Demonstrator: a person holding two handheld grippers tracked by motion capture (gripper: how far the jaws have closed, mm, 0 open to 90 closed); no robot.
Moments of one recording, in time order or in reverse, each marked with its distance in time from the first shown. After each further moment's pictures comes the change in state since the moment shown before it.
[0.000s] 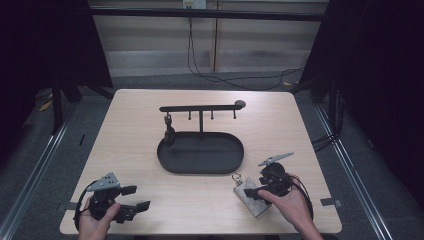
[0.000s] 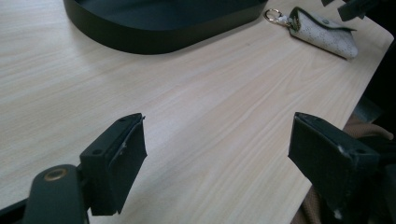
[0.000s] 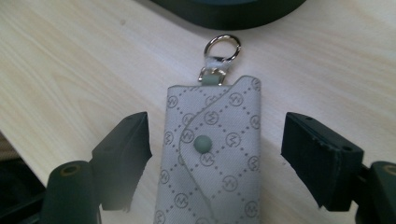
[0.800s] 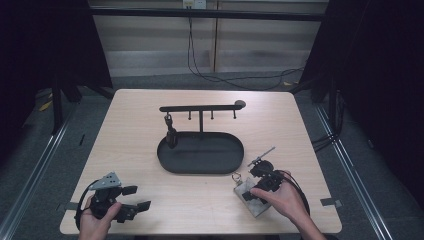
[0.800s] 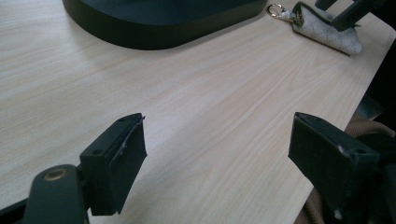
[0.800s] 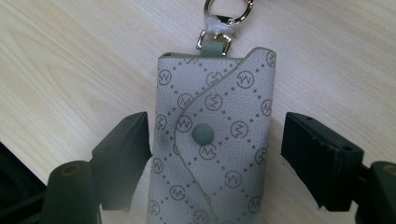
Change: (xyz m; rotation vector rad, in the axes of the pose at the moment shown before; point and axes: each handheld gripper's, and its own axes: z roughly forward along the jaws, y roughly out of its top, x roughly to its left) left arm 0.002 0.000 0.003 0.005 -0.030 -0.013; right arm 0.005 0.018 0.020 0.241 -0.043 -0.040
